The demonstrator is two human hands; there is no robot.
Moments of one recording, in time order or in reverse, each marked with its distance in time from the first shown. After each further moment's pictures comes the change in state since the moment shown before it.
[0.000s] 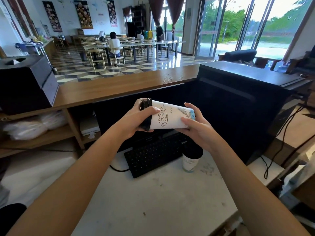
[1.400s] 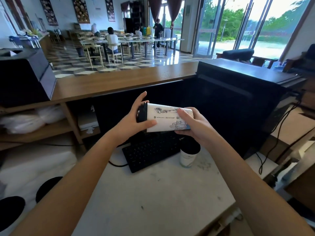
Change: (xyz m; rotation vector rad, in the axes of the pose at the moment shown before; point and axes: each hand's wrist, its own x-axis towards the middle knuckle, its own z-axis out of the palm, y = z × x) left_hand -0.025 -0.028 -0.012 0.163 -0.104 0.252; right_hand -0.016 -0.005 0.019 -0.321 0.153 0.067
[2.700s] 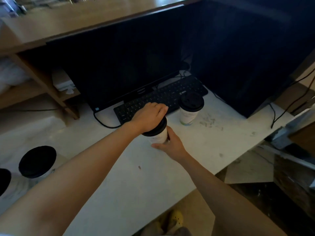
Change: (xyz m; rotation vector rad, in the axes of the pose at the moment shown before) left_hand 0.033 -0.136 0.087 0.895 -0.286 -0.267; right_hand -0.010 0.238 0.025 -0.238 -0.025 0.112
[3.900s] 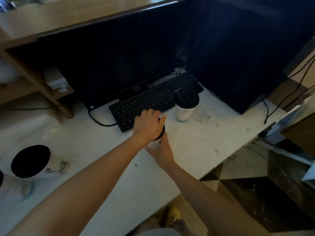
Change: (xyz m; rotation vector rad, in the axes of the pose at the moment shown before) left_hand -0.013 0.009 0.045 0.203 0.161 -0.161; right_hand -0.016 0.029 0.038 0.110 0.152 -0.009
